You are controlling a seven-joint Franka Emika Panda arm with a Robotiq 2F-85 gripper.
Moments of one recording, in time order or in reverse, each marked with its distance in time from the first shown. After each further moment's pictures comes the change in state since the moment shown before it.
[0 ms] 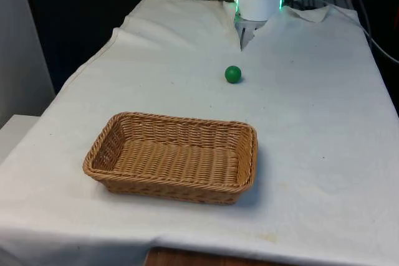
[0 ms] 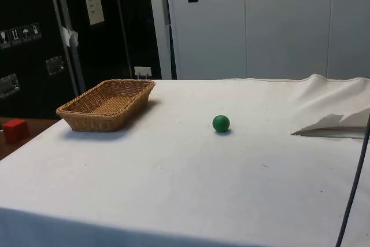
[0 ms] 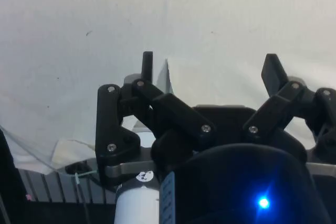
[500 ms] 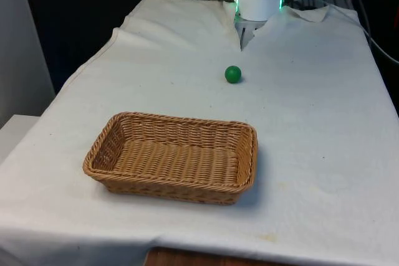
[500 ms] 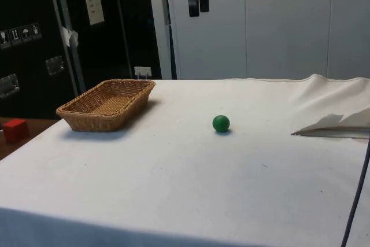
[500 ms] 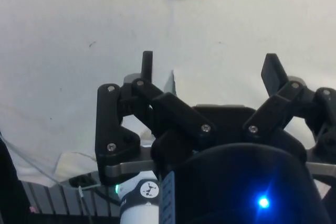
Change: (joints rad) arm 0.000 0.012 -0.016 -0.075 0.018 0.103 0.001
